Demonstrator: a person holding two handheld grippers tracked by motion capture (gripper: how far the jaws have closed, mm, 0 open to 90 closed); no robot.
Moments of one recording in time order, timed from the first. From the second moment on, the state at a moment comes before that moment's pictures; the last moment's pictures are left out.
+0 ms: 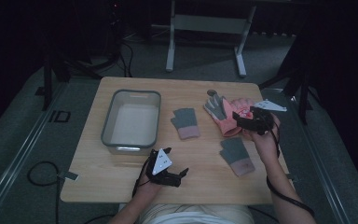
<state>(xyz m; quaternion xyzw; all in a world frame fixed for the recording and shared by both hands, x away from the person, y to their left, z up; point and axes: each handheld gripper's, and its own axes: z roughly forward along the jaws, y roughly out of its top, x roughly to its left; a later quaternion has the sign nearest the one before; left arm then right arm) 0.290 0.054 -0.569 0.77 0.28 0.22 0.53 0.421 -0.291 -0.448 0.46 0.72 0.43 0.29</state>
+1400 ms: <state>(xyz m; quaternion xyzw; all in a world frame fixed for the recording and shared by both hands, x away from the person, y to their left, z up) 0.290 0.053 -0.568 0.77 0.27 0.22 0.53 0.467 -0.159 -0.499 0.35 0.81 0.43 0.19</state>
